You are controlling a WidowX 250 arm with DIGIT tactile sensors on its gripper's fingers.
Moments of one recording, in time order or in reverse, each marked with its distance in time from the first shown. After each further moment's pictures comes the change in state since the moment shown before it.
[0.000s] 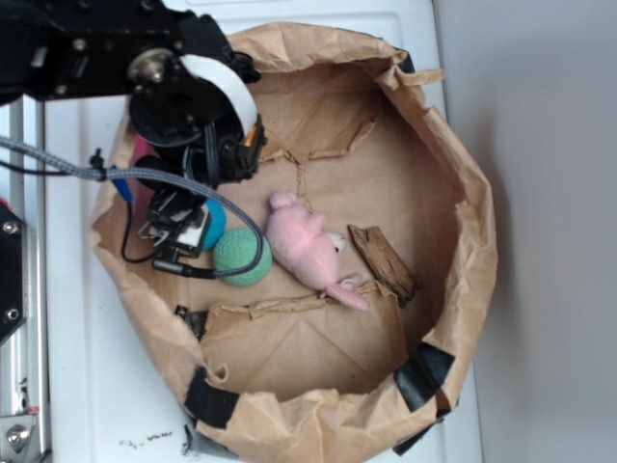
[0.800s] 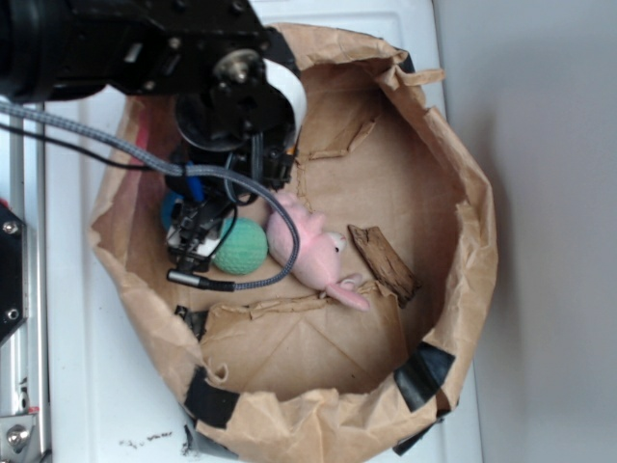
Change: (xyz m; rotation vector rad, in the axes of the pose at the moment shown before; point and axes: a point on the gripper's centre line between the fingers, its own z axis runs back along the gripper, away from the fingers) arm 0.008 -0.010 0.003 -0.126 0.169 0.035
